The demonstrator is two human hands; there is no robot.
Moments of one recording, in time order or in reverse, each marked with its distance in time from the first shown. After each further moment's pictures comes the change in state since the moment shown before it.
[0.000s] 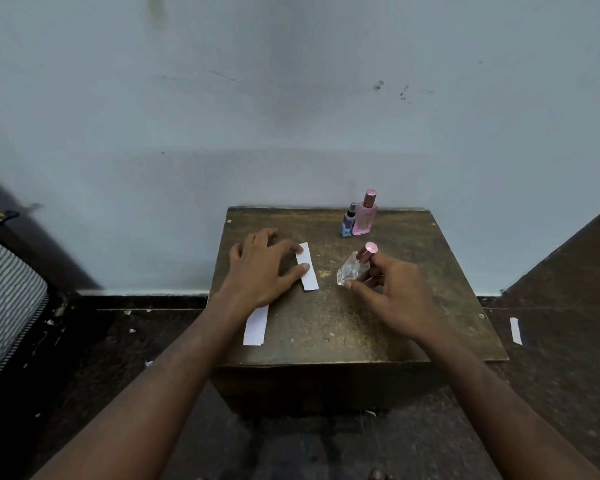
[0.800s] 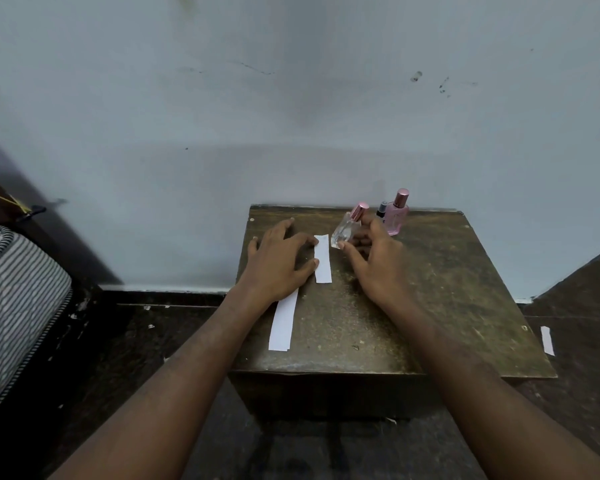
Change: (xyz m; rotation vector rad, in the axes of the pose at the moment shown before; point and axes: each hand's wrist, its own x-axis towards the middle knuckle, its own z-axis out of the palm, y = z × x) left_hand 0.018 -0.024 0.004 -0.053 0.028 -0.013; right_hand 0.066 -0.019 0.068 0.219 0.196 0.021
